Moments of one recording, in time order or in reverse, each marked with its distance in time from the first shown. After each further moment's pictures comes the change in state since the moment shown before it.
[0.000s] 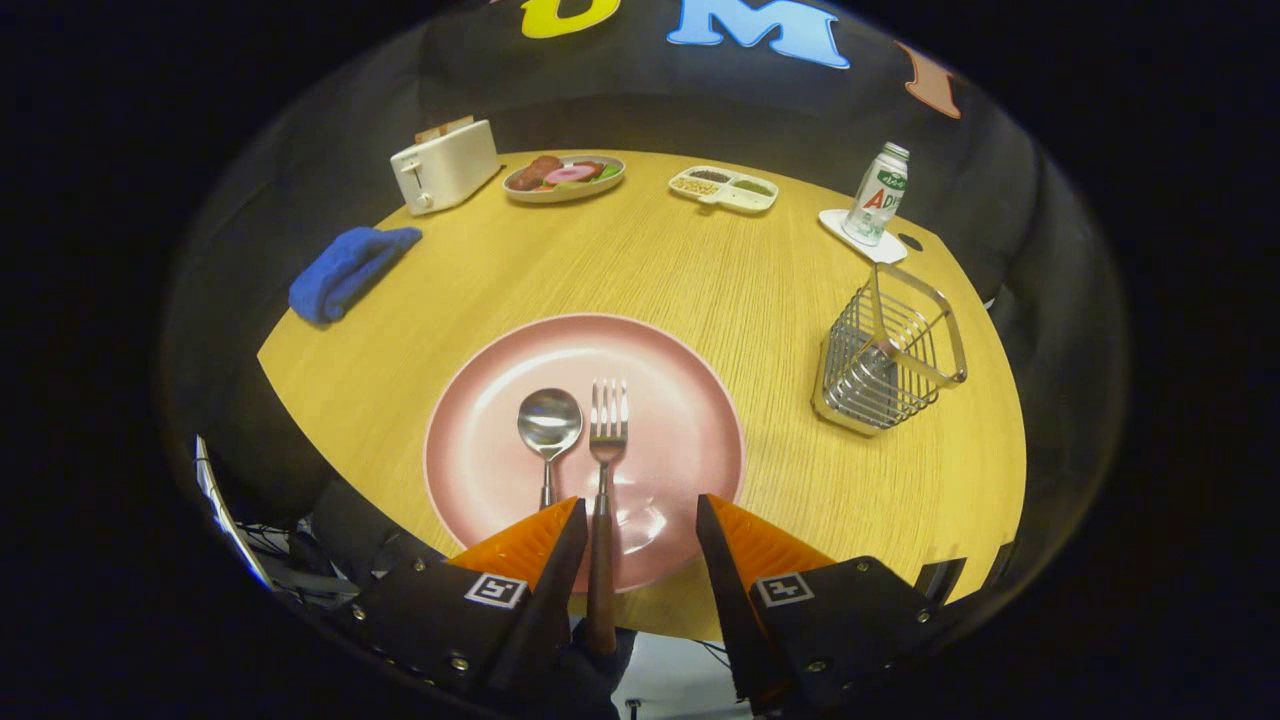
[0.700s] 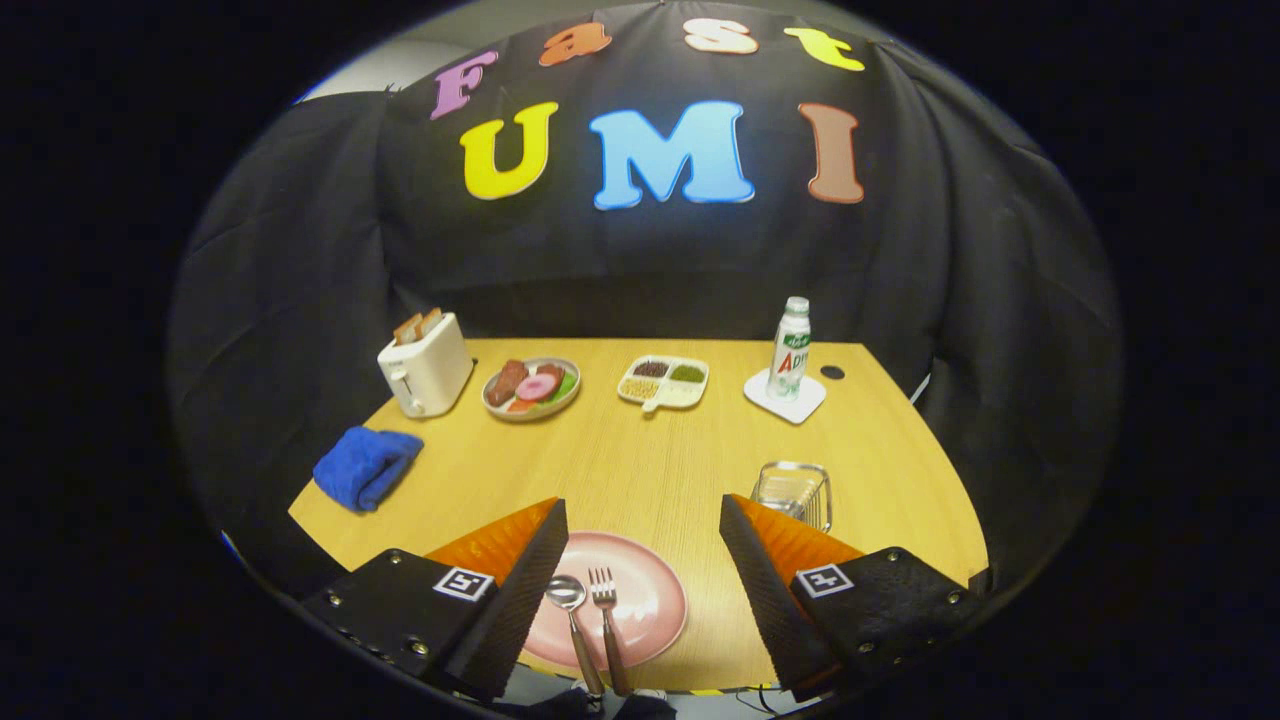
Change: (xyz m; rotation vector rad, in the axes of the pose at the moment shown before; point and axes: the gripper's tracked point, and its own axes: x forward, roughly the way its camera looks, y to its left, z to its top) arm -0.102 -0.027 0.116 0.183 -0.424 -0.060
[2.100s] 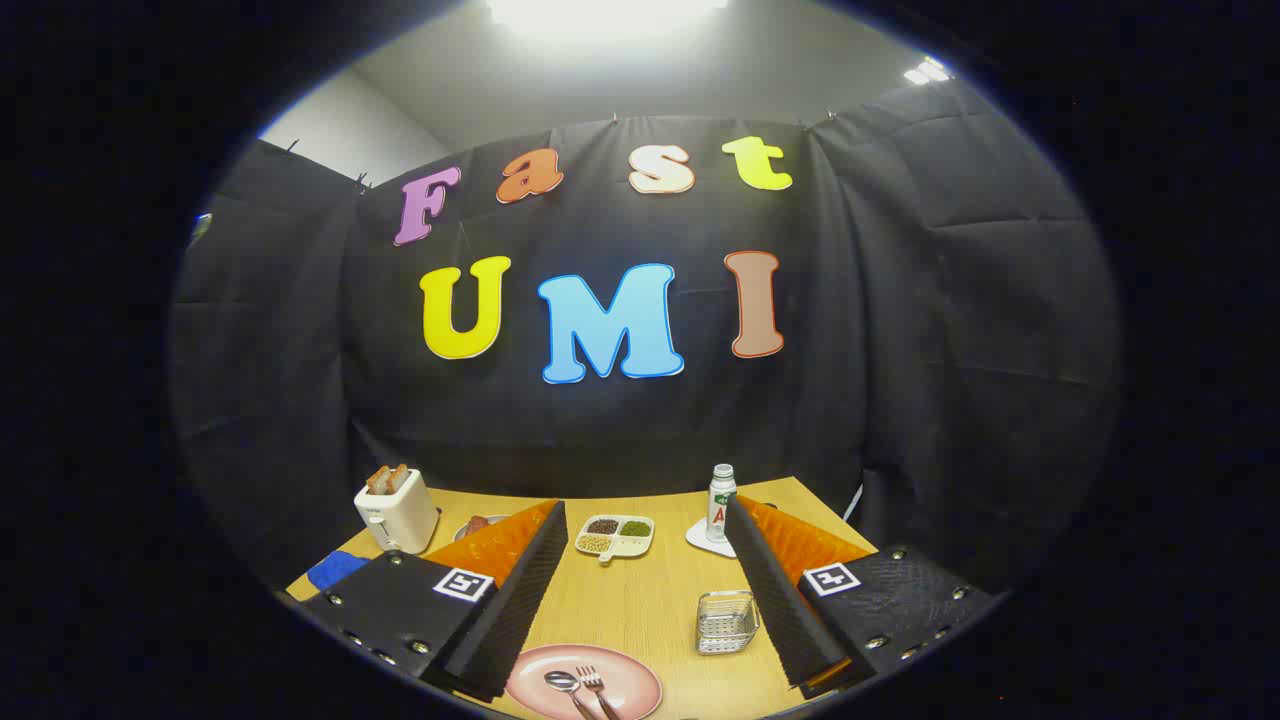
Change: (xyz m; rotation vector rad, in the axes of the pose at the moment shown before) arm -0.117 -0.024 0.155 0.085 -0.530 -0.189
